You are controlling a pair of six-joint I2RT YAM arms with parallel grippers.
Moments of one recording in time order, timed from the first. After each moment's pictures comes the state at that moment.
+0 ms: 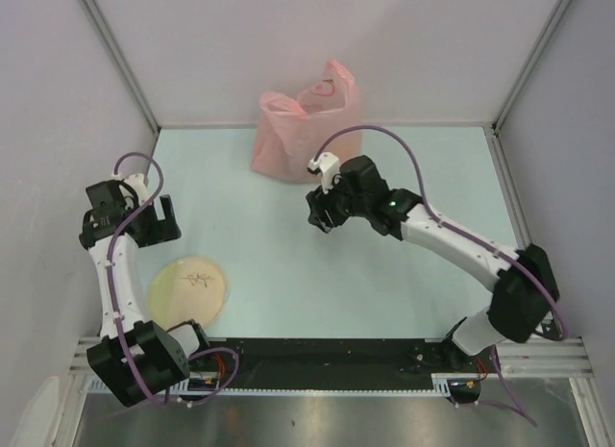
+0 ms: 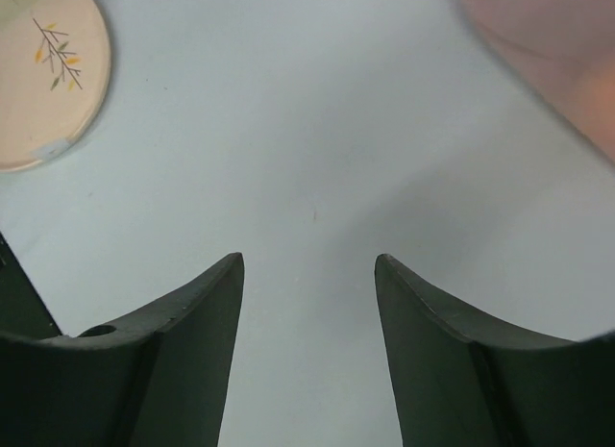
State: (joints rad) left arm 0.46 1.10 1.01 -0.86 0.20 0.17; right arm 0.76 1.48 1.24 -0.33 -0.19 -0.01
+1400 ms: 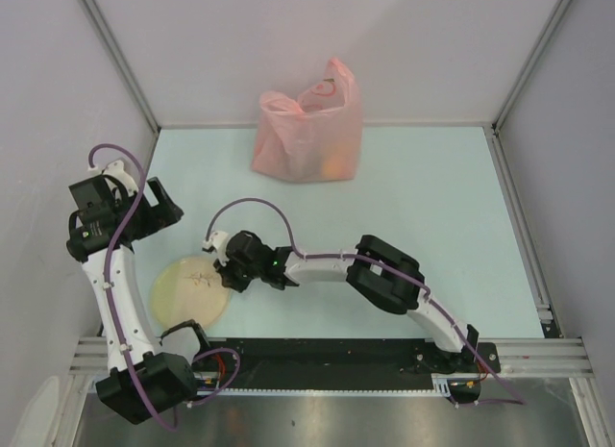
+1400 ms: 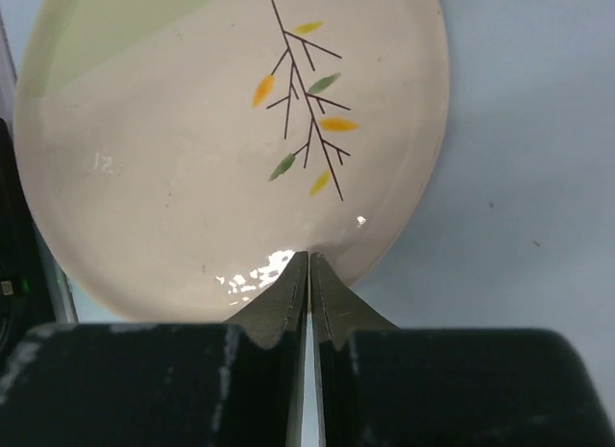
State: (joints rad) left arm 0.46 0.99 1.15 -0.93 0.35 -0.08; right arm 1.20 2.31 1.64 0.07 -0.19 0.18
